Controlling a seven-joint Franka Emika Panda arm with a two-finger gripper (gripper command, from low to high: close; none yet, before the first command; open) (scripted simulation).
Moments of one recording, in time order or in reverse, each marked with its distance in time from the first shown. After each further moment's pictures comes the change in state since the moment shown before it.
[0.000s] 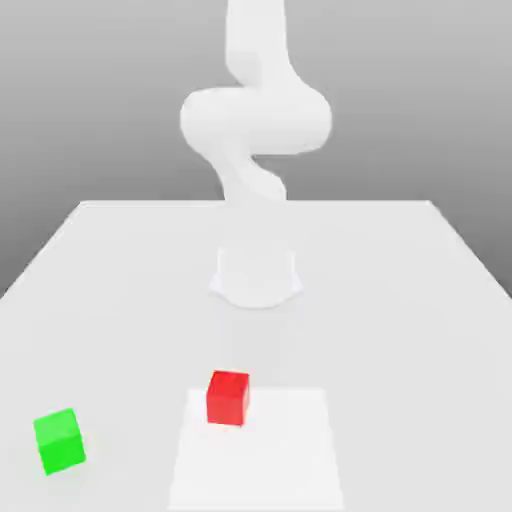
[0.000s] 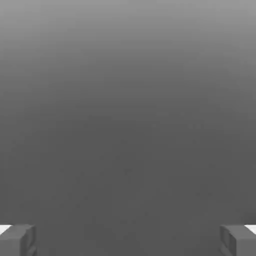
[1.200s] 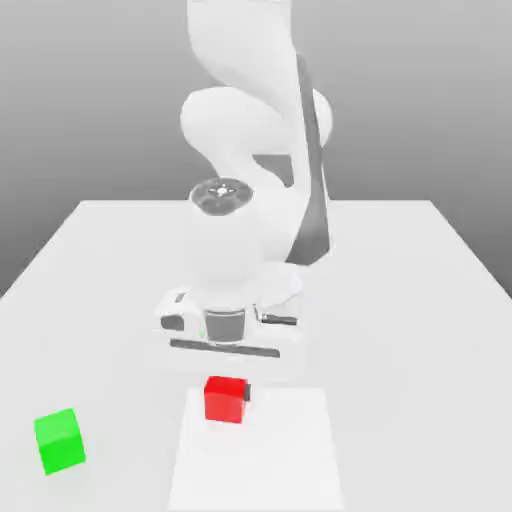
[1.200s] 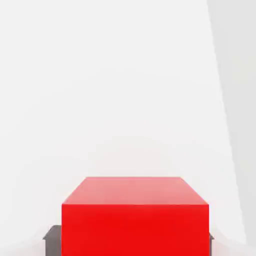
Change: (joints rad) arm -0.081 0.805 -0.014 -0.503 0.007 0.587 0.032
